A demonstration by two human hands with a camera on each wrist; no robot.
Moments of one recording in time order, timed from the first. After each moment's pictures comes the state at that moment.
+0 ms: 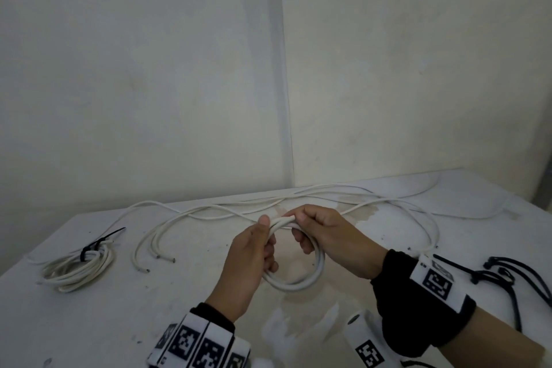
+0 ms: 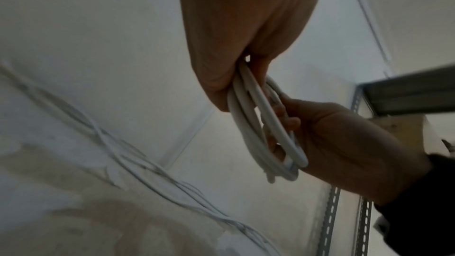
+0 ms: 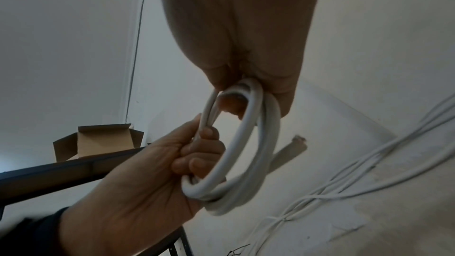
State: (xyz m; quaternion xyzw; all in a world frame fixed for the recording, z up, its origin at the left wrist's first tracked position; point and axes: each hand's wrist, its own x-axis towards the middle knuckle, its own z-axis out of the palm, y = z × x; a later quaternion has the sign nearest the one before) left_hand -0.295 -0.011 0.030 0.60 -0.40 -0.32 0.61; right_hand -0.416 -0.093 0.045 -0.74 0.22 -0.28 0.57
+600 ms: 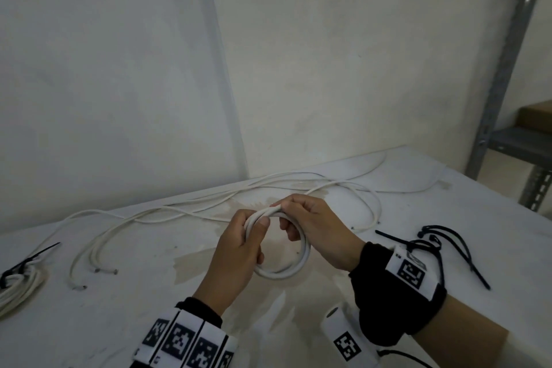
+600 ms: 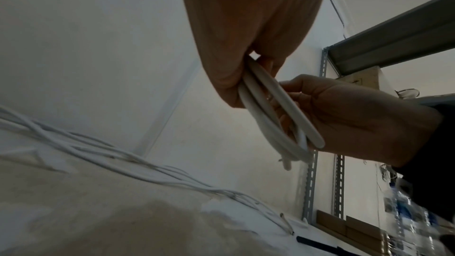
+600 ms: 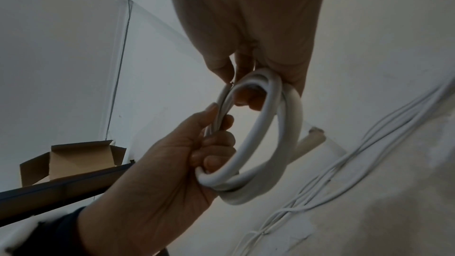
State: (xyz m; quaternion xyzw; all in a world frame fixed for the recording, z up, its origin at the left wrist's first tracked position) left_hand -0.343 -0.045 0.015 0.61 -0.52 -0.27 0.53; right_hand -0.471 -0.113 0.030 -0.66 0.28 -0.38 0.58
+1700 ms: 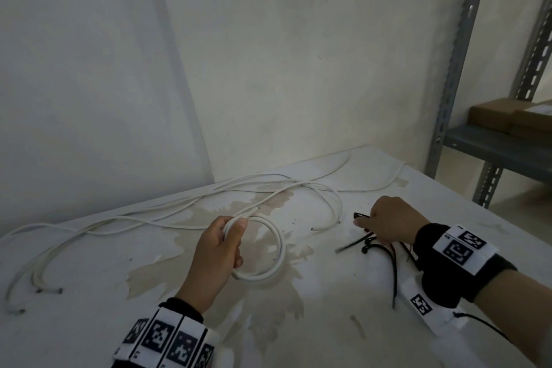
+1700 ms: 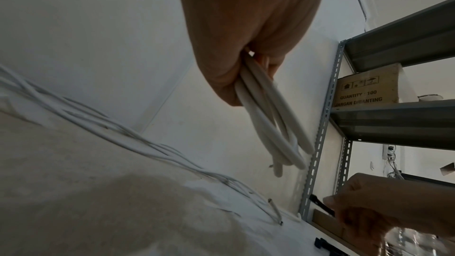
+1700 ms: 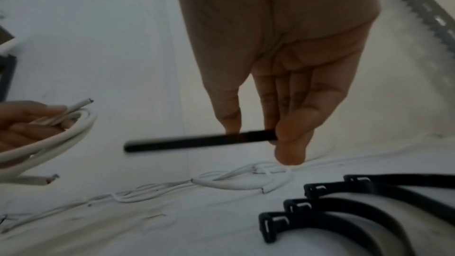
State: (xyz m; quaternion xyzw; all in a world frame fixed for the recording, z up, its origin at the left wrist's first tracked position) left_hand -0.368 -0.074 0.000 0.61 -0.49 -0.31 0.54; right_hand -0.625 -0.201 0.001 -0.73 0.65 -0.08 0.19
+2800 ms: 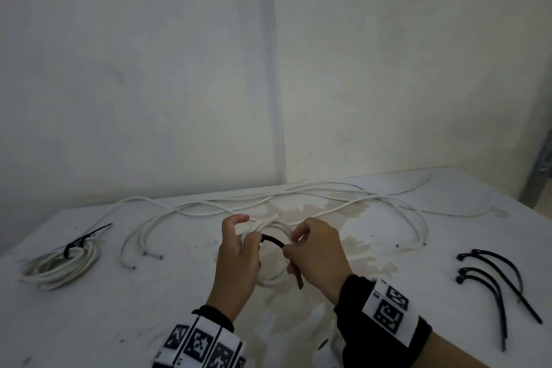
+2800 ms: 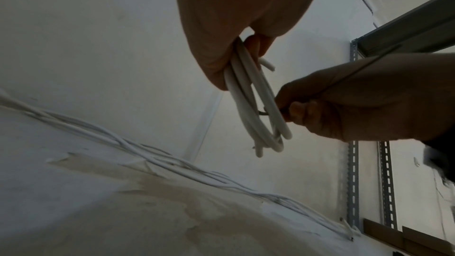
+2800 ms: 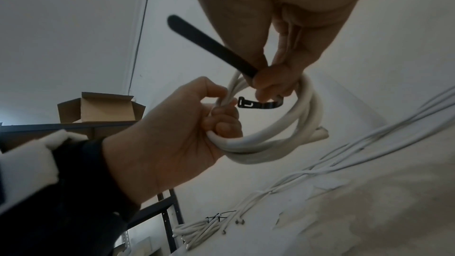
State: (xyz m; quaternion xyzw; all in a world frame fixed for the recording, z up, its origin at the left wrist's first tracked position) left_hand -0.295 -0.021 0.003 0.64 -0.40 -0.22 0.62; right_hand -0.407 -0.082 0.011 -0.69 0.41 -0.36 0.48
